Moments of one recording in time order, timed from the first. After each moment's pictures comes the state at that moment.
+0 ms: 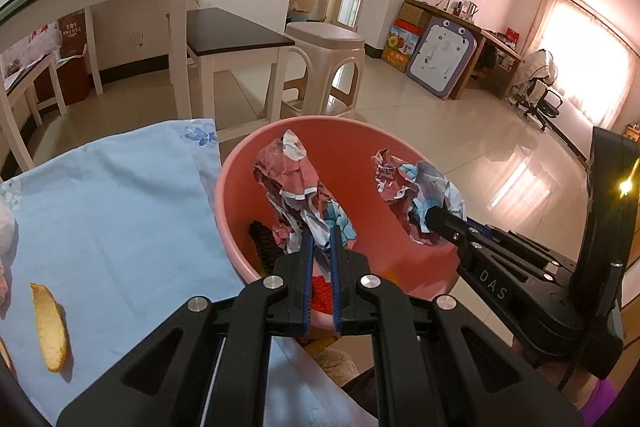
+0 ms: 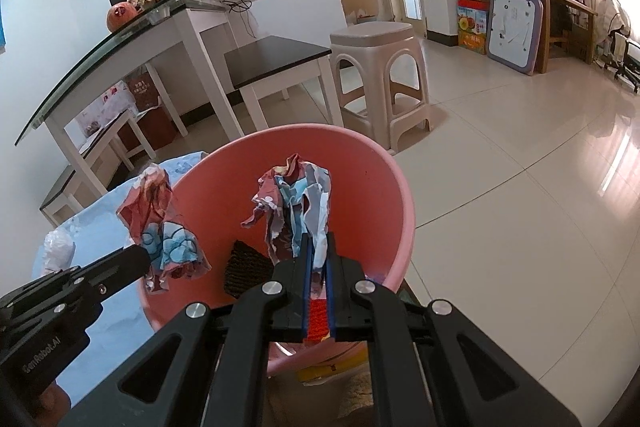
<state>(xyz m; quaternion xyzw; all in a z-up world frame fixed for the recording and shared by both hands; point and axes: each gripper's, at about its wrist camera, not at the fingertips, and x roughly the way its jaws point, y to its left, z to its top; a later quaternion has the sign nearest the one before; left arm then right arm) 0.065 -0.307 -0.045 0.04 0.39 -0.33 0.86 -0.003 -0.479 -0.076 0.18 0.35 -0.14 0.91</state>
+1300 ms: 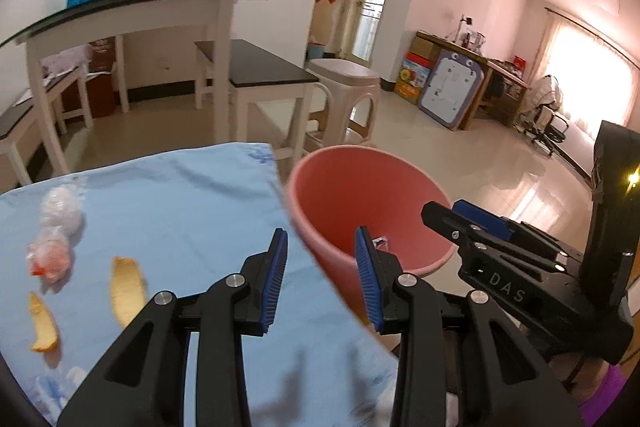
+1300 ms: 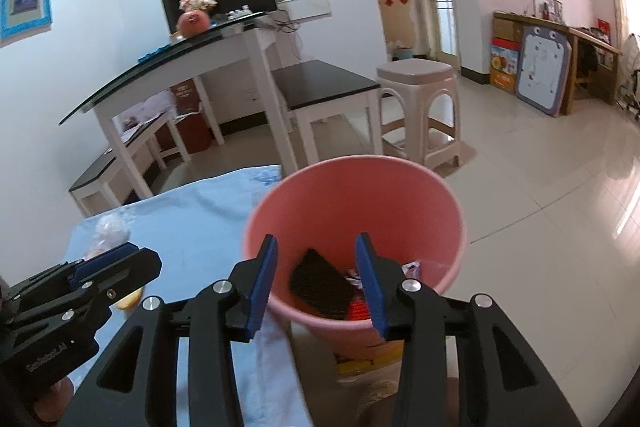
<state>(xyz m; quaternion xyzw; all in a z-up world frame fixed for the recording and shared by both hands) 0.015 -0.214 0.000 0.02 0.33 -0.30 0.89 -0.041 -0.403 -0.021 0.14 0.30 -0.09 0.94</state>
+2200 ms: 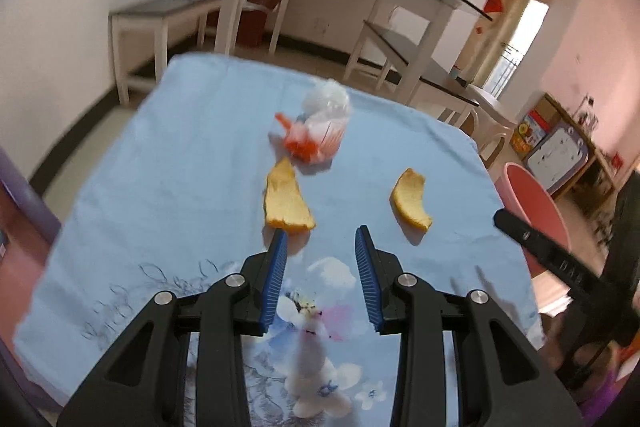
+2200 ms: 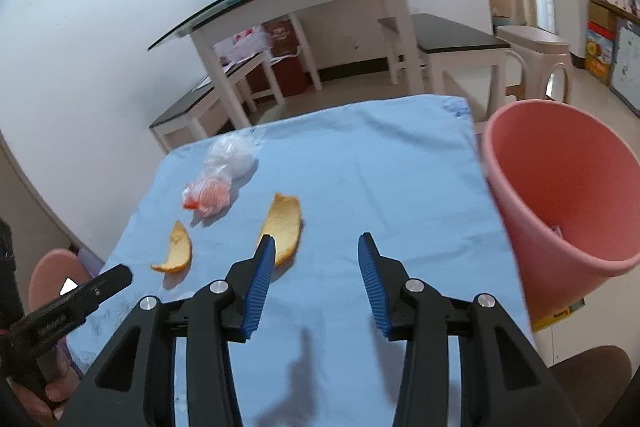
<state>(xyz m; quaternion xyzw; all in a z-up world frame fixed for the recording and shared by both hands) 0.002 0.023 -0.043 -0.13 0.40 -0.09 0.90 0.019 -0.231 -0.061 0.13 0.37 0.09 0.92</state>
